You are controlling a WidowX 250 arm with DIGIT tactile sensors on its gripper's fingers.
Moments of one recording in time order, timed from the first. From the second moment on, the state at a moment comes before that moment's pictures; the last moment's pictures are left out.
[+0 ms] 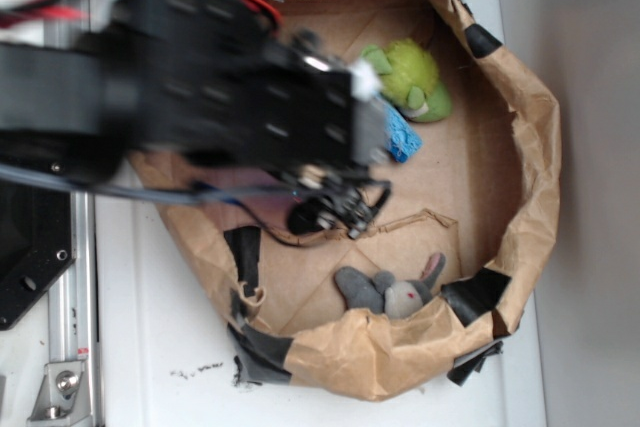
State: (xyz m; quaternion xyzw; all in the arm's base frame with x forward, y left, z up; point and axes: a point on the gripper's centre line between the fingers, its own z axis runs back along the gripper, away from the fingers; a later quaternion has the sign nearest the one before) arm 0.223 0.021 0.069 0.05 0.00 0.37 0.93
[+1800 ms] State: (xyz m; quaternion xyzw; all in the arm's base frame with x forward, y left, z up) arm 0.253 0.022 0.033 0.01 -0.01 0.36 0.93
